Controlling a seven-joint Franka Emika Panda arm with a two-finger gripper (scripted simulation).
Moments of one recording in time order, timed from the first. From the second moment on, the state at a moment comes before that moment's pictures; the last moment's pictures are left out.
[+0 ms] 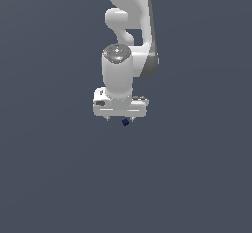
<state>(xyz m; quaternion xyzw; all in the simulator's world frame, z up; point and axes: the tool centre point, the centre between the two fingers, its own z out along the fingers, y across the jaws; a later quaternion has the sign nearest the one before) 0.008 -0.024 0.156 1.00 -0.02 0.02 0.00</state>
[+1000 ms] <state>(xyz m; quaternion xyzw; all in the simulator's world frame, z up) -0.050 -0.008 0.079 0.98 0.21 0.00 0.00</state>
